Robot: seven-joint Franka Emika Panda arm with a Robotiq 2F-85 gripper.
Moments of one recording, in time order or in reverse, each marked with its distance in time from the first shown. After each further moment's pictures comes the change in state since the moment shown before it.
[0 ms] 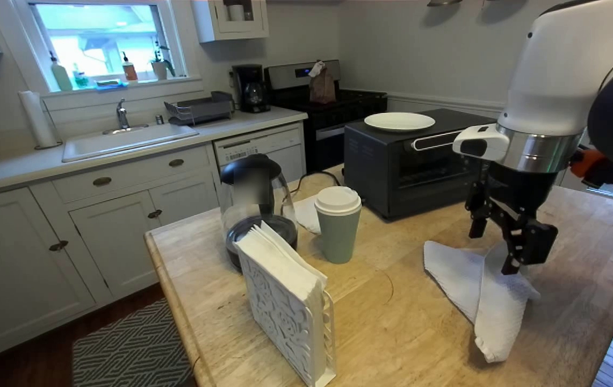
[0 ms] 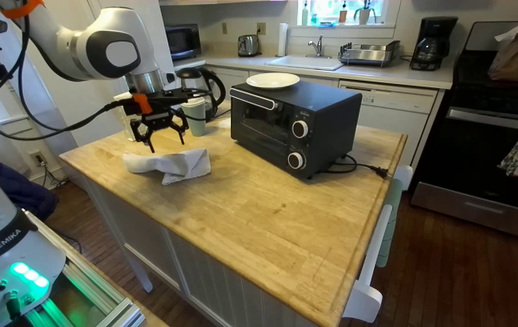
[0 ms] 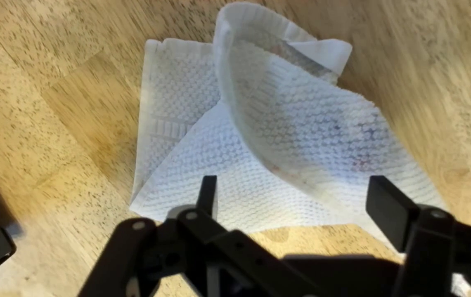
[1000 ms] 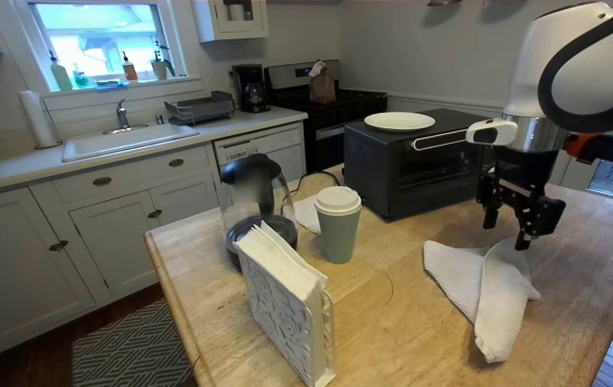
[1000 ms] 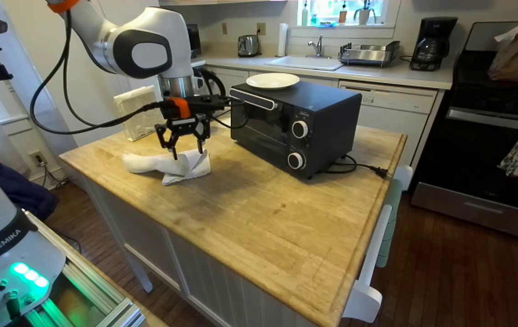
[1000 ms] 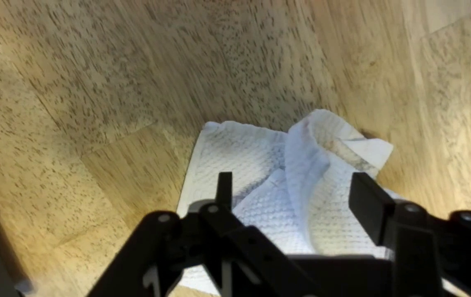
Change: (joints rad) arm -0.065 0.081 -0.136 0.111 0.138 -0.124 -0.439
